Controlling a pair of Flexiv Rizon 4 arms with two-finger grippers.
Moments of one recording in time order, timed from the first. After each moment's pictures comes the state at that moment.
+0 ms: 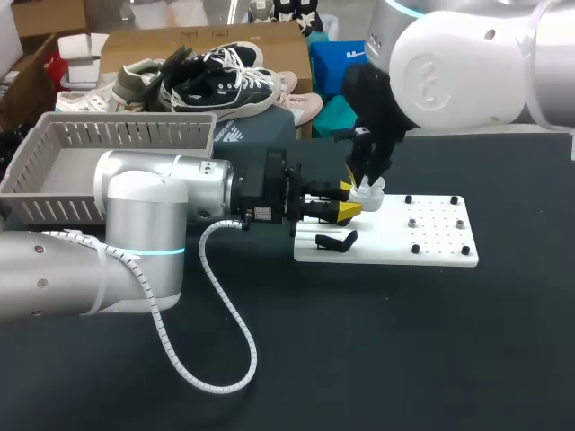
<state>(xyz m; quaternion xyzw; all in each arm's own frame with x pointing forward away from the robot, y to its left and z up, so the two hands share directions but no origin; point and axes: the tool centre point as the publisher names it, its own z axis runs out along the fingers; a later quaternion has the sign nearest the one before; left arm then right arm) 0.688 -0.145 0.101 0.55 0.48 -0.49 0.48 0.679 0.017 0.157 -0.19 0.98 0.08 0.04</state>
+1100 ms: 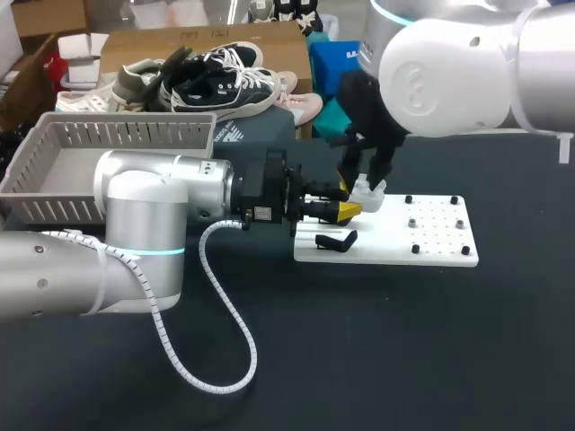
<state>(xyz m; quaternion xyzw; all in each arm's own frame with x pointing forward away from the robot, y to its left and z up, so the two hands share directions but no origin) 0.688 -0.145 0.101 0.55 0.48 -0.49 0.48 0.679 0.022 0.146 -0.19 0.98 0.07 0.03</state>
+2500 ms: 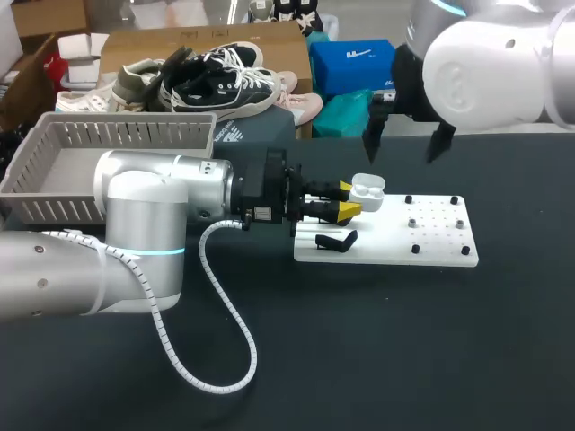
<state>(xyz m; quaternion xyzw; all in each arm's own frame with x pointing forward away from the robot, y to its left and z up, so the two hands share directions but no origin) 0.688 -0.145 0.101 0.55 0.48 -0.49 0.48 0.740 -0.044 0.148 -0.04 0.99 0.06 0.08</state>
